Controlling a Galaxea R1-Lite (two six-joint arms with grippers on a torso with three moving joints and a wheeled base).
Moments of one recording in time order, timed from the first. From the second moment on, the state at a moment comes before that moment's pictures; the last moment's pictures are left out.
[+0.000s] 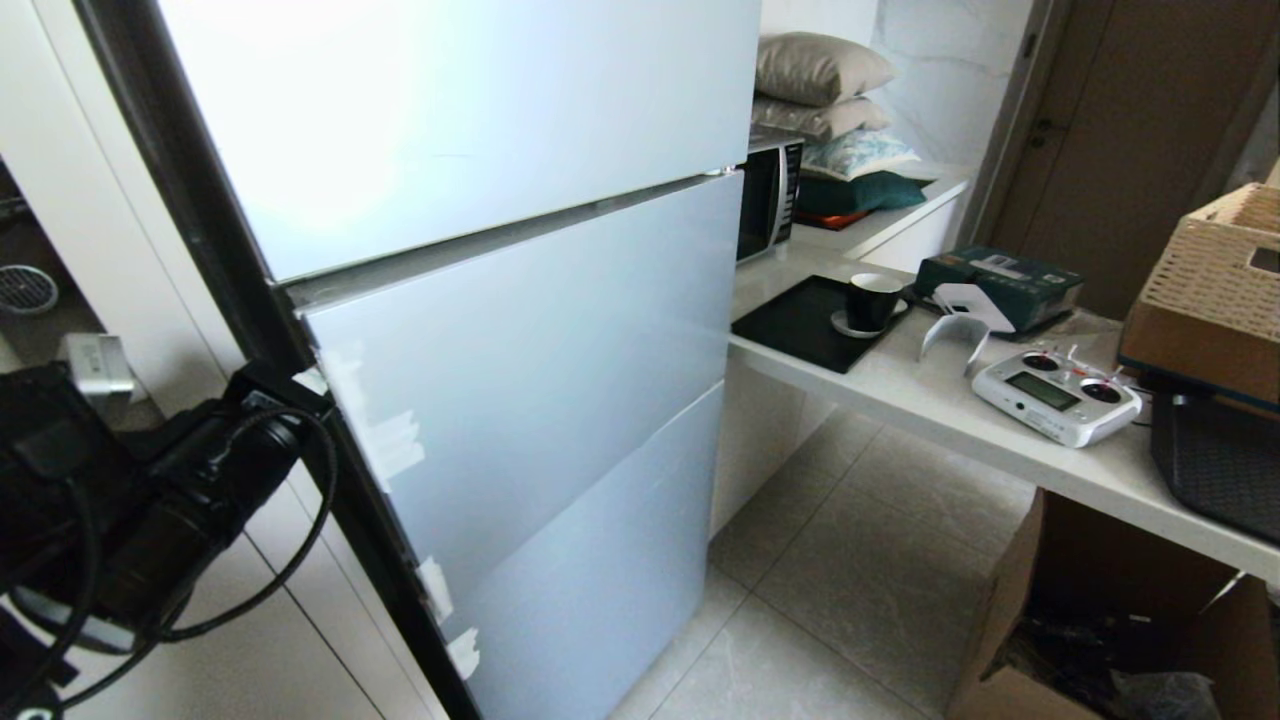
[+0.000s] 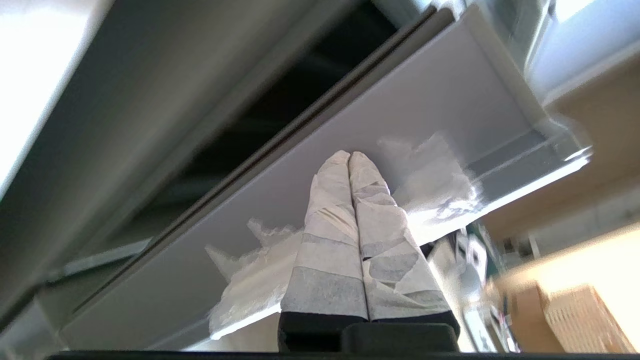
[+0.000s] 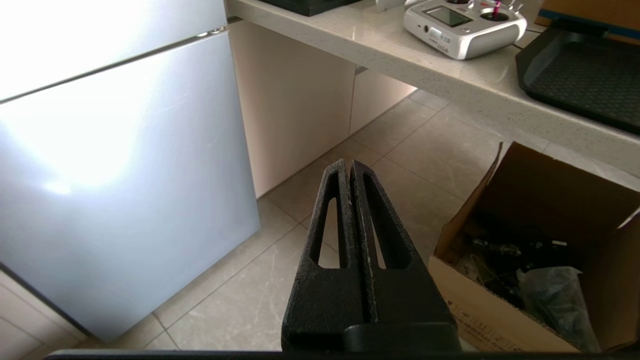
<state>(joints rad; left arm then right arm) -0.28 1.54 -0.42 -1.17 0.24 -0.72 0.00 0.00 0.00 0.00 0.00 0.00</state>
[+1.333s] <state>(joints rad) -0.74 1.23 -0.15 -1.09 0.22 -0.70 0.00 0.00 0.00 0.00 0.00 0.00</state>
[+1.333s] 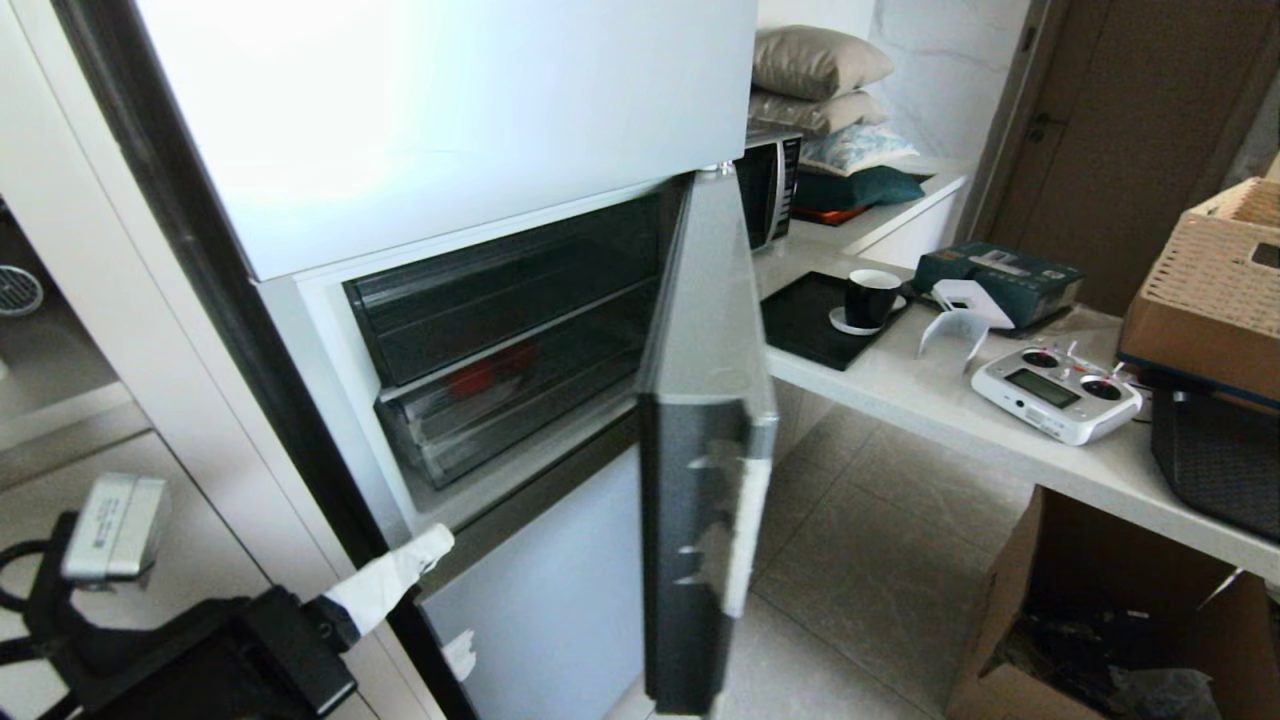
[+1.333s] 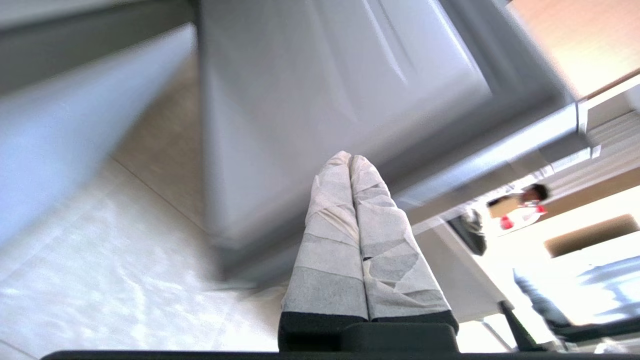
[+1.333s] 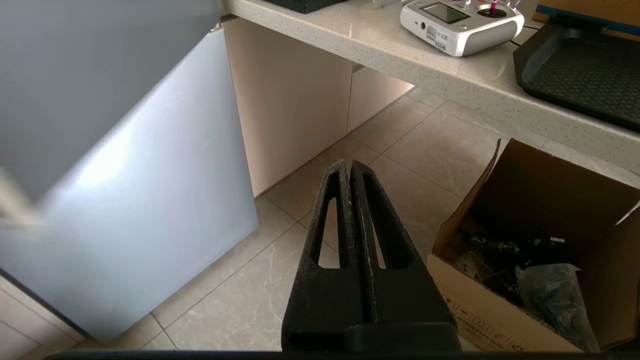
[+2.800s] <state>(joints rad) 0.00 0.03 -0.07 0.16 -0.03 0.07 0.00 0.00 0.00 0.00 0.00 0.00</state>
